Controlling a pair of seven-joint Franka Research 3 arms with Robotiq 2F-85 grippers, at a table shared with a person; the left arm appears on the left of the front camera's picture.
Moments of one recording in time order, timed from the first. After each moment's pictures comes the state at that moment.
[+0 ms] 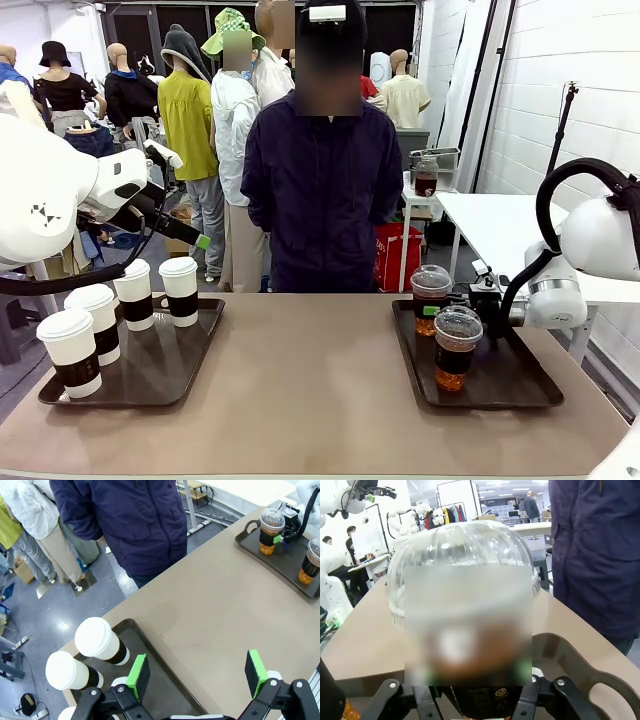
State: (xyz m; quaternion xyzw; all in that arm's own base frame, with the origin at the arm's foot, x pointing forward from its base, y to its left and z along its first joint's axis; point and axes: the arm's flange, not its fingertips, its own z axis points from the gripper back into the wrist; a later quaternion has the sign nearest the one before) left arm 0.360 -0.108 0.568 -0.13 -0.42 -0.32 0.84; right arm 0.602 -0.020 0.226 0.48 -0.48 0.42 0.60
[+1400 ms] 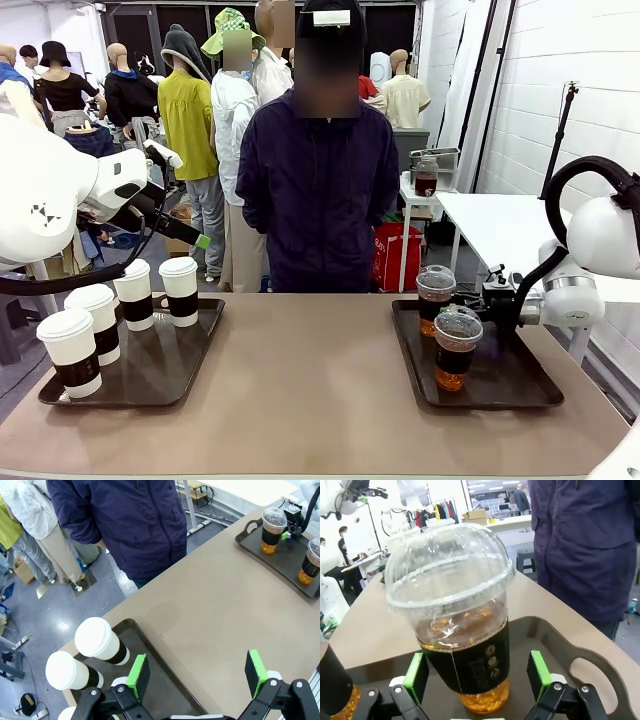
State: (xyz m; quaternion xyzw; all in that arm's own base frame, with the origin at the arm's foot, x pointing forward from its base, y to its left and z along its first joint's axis) left arm 0.360 -0.108 0.568 -0.13 -0.42 -0.32 0.84; right arm 0.597 -0.059 0.235 0.47 -0.47 0.41 0.63
